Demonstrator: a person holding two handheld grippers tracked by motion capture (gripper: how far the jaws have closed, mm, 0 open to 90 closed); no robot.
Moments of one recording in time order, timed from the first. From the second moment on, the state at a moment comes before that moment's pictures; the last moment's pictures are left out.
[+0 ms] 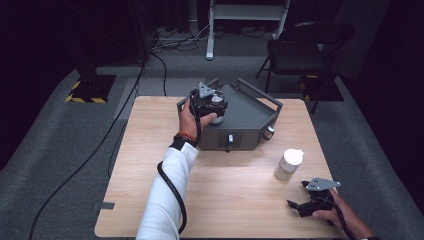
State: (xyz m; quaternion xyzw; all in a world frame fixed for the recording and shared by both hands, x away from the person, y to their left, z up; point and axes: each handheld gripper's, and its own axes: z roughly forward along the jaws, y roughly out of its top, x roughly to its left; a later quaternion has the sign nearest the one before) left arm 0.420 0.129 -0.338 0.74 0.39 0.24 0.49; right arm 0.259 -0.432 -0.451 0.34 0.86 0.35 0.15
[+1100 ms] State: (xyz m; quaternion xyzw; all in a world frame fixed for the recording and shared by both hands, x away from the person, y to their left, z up) left arm 0.422 0.124 -0.341 0.75 0.38 0.25 0.48; right arm 0.259 -0.432 -0.451 0.34 0.86 0.35 0.15
